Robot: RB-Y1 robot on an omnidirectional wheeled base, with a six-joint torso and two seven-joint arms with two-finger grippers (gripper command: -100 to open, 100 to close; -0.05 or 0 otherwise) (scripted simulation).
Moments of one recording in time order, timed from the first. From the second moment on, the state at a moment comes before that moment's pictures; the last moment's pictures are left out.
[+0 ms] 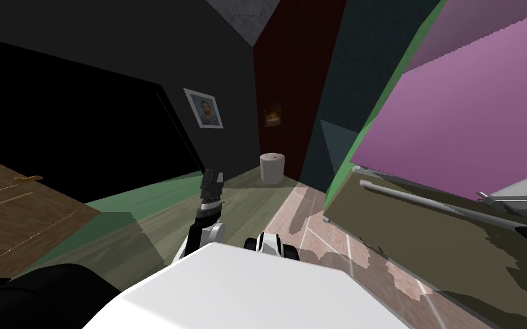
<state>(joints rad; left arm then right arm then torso) 0.49 0.02 0.04 -2.25 0.09 -0.62 -0.13 0.34 -1.30 -0.35 -1.15 0.80 0.25 0.36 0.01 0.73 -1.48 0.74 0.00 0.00</state>
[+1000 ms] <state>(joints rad) 0.49 0.02 0.04 -2.25 0.09 -0.62 -0.13 0.37 -1.31 -0.36 -1.02 0.72 0.32 0.39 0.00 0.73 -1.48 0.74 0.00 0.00</state>
